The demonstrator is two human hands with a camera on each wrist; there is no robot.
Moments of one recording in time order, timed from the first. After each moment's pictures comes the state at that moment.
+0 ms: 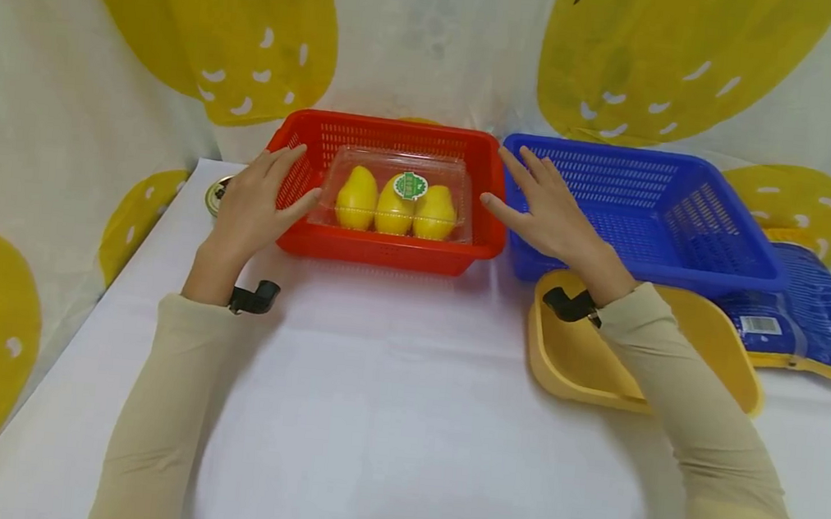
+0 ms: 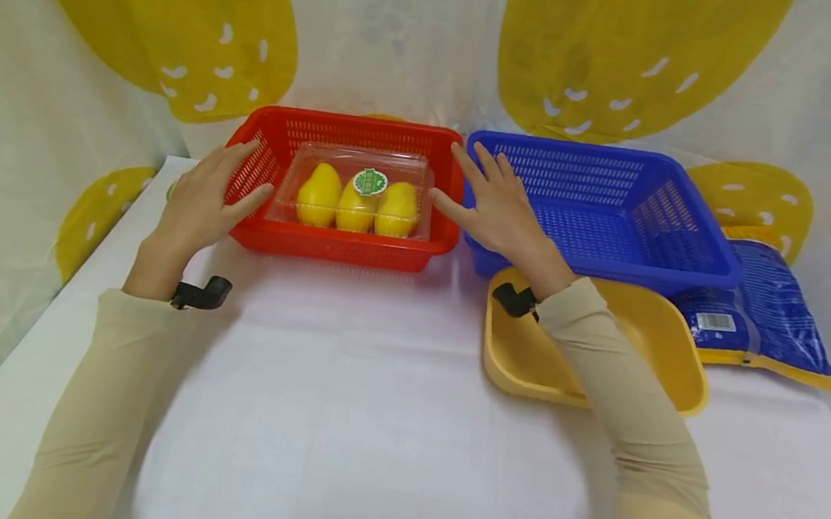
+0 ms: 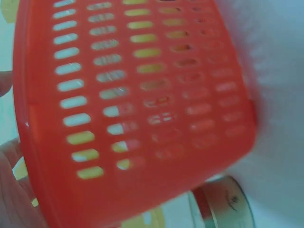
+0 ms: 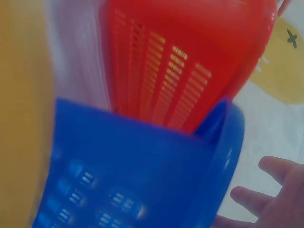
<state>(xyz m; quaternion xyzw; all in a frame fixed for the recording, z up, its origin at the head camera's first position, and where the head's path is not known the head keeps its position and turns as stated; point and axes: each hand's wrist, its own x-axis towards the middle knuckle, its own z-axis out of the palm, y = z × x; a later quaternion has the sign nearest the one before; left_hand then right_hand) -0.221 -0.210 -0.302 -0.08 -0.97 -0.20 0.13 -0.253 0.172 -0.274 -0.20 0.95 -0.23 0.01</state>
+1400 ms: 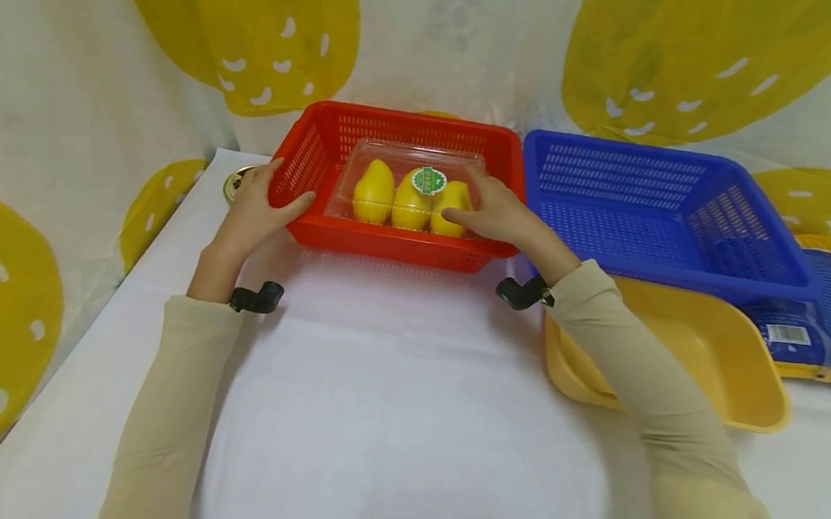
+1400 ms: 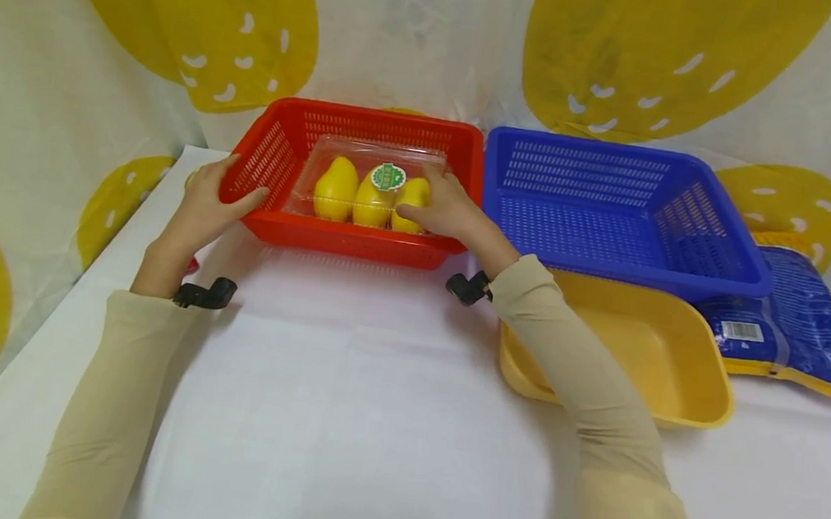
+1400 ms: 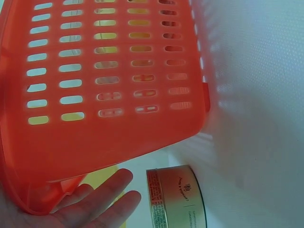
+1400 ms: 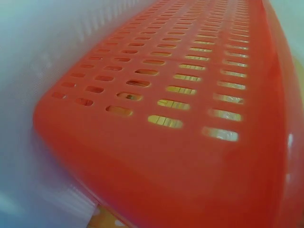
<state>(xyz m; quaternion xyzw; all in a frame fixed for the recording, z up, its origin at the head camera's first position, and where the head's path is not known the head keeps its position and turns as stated) -0.221 -0.238 -0.324 0.04 -0.92 -0.38 0.04 -0.277 0.097 -0.285 -0.18 0.93 -0.27 0.15</state>
